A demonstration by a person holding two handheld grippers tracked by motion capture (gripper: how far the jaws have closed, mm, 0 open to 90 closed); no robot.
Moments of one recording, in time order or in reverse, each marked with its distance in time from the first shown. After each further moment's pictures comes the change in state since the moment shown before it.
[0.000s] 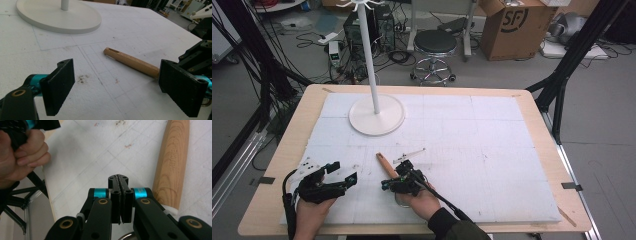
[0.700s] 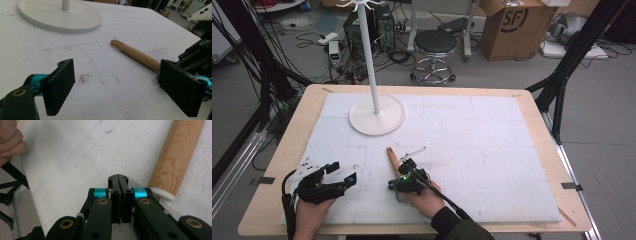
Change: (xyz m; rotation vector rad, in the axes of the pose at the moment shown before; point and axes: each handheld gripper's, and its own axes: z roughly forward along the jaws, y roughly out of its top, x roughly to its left) left arm 0.000 -0.001 -0.002 0.000 0.003 -0.001; right arm -0.006 0.000 -0.006 0.081 -0.101 0.007
